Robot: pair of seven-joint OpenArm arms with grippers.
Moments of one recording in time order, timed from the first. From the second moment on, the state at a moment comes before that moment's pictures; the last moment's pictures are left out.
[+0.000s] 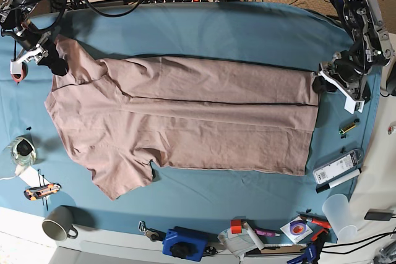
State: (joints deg) left arm 8.0 -14.9 -22.7 90.0 -36.9 -19.9 59.6; right arm -5.3 24.5 51.7 55.4 70.5 42.1 -76.3
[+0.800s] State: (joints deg) left arm 13.4 -14.8 -27.7 95.2 -36.2 -17.0 67.8; right arm -9.4 25.0 51.3 63.7 68.7 40.4 -77.1
